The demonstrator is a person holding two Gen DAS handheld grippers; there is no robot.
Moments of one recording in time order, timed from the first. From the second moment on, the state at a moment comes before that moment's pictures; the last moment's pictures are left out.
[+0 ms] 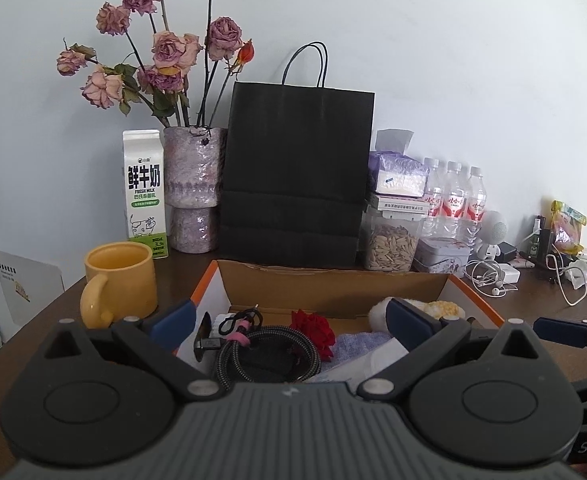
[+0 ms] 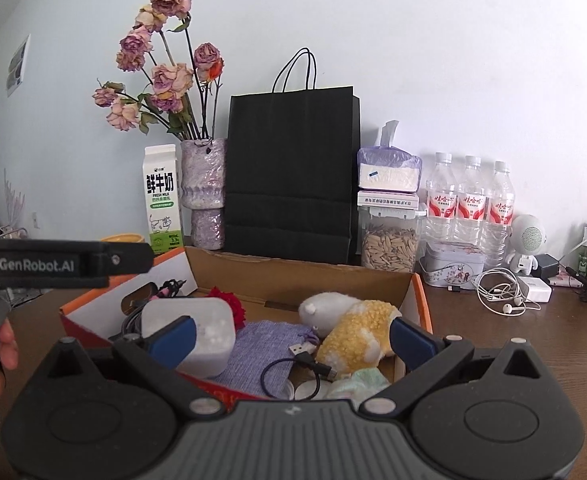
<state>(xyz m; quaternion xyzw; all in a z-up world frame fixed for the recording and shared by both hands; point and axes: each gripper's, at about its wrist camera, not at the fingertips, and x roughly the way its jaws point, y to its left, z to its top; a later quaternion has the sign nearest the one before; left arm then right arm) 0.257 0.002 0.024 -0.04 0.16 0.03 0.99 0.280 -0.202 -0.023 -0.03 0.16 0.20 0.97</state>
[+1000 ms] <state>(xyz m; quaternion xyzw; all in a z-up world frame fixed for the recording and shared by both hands) 0.167 0.023 -0.004 -0.04 0.24 0.01 0.97 0.198 -0.214 -0.048 -0.03 0.26 0.22 0.94</state>
